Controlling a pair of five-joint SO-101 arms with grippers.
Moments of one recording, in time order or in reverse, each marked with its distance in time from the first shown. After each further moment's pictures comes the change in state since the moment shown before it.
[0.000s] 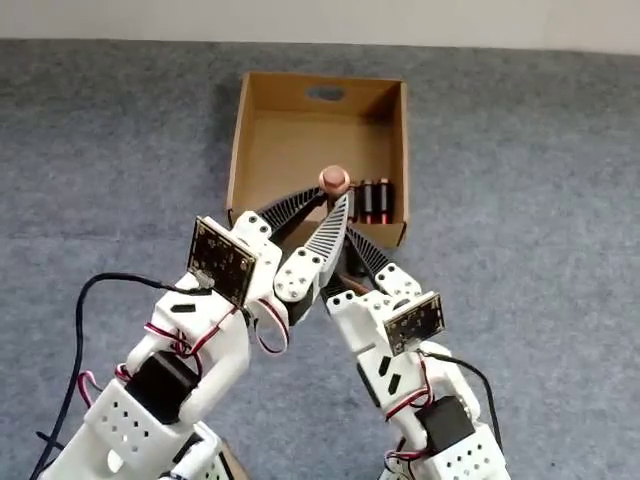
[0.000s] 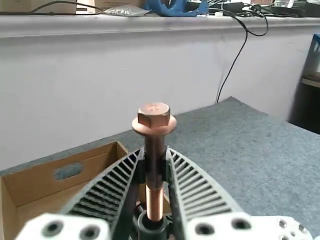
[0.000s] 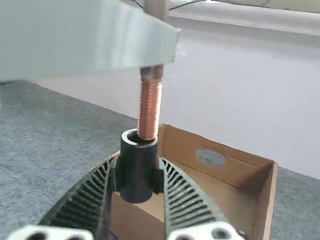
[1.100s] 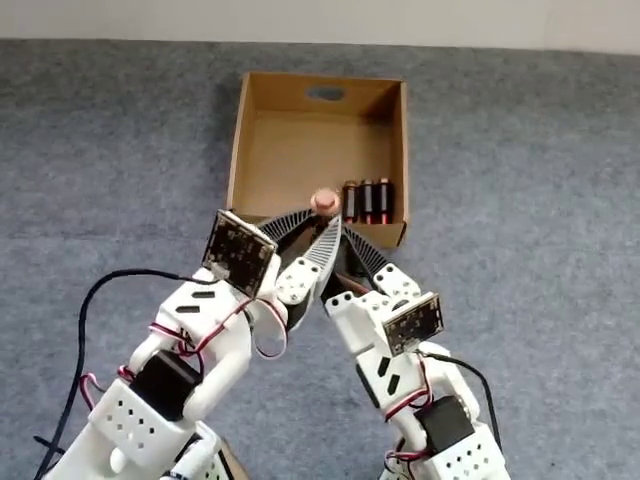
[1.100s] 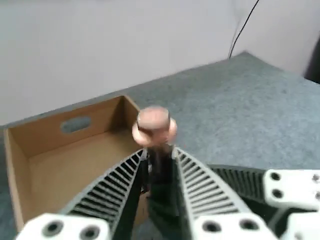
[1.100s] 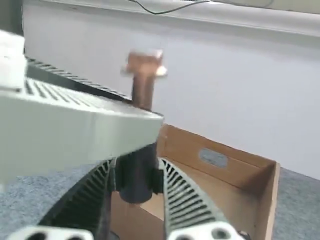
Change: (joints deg) left arm -3.8 -0.2 3.1 8.5 0.0; right arm -0.3 0.0 0.0 0.0 0.0
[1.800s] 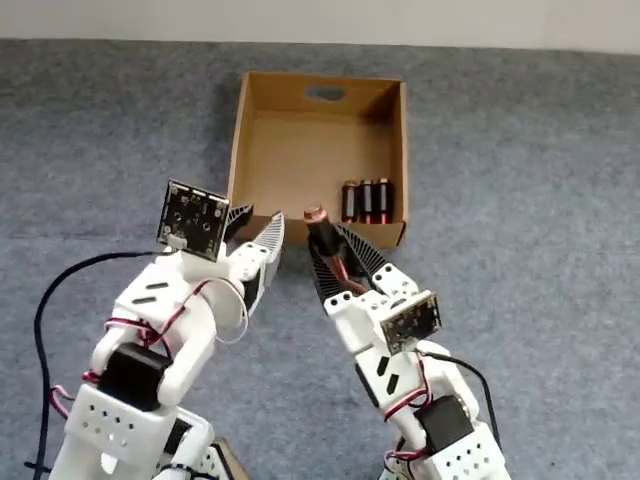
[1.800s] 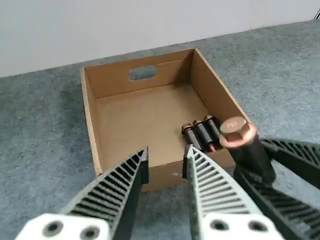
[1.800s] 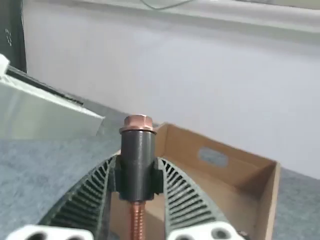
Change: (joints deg) left arm -11.2 -0.4 -6.5 18.2 -0.1; right arm 0.1 0.0 0.1 0.0 0.3
